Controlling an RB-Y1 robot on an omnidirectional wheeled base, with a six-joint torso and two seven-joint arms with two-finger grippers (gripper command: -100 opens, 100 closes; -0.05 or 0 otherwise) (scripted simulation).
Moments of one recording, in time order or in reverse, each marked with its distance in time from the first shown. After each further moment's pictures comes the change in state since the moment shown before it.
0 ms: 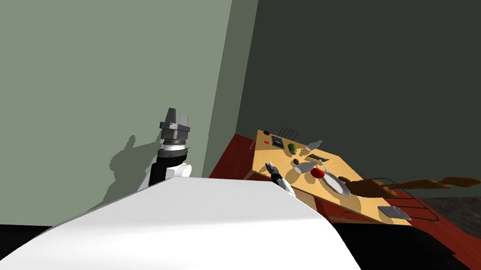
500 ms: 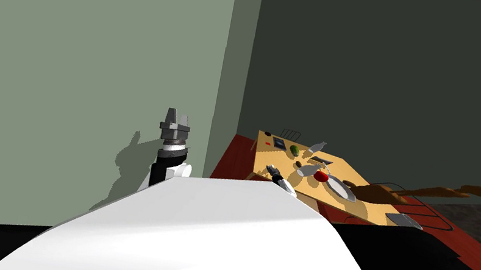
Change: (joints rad) left arm 0.000 0.000 0.000 0.000 0.000 0.000 0.000; right arm -0.025 -0.033 0.003 0.089 0.069 0.001 0.042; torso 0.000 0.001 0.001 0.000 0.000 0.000
